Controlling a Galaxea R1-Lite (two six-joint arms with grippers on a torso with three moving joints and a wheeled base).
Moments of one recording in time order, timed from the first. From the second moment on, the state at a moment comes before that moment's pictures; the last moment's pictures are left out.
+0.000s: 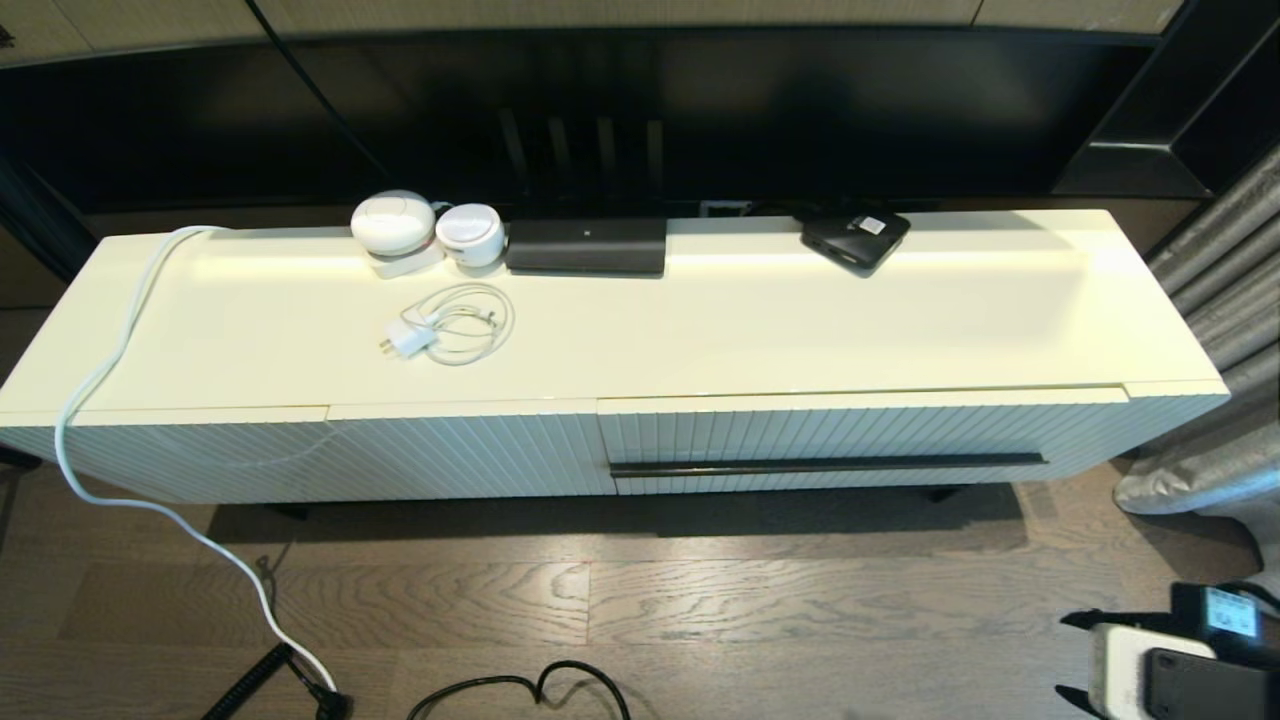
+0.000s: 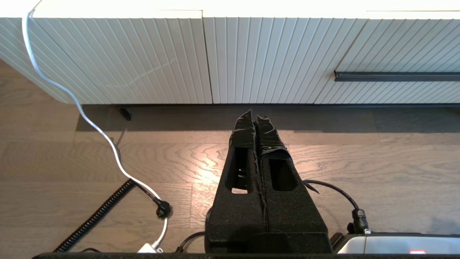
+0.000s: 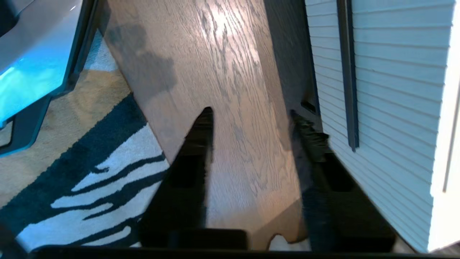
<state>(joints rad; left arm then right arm) 0.00 0.00 0.00 -0.05 -0.01 -0.03 0.38 1.17 -0.46 0.02 -0.05 -0.98</state>
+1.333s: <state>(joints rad) 0.00 0.00 0.00 -0.04 -0.01 -0.03 0.53 1.67 -0.36 -0.76 -0.13 -0.93</state>
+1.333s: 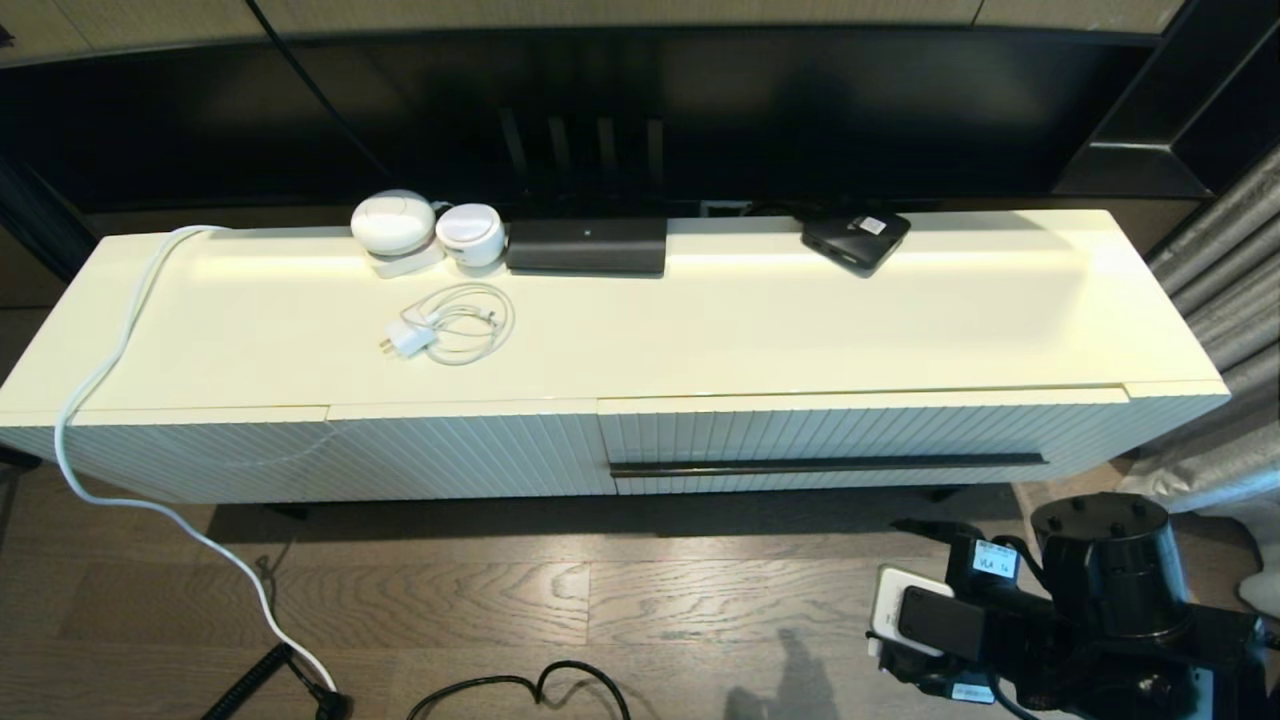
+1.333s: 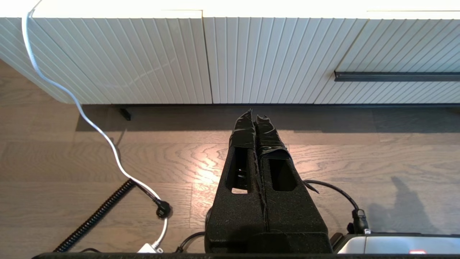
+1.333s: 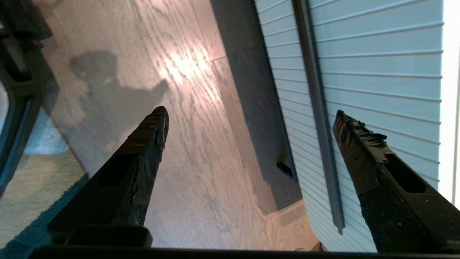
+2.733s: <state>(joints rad) 0.00 0.00 0.00 -0.04 -0.01 -0.03 0.50 1.64 -0.31 -0.82 -0.13 -1.11</state>
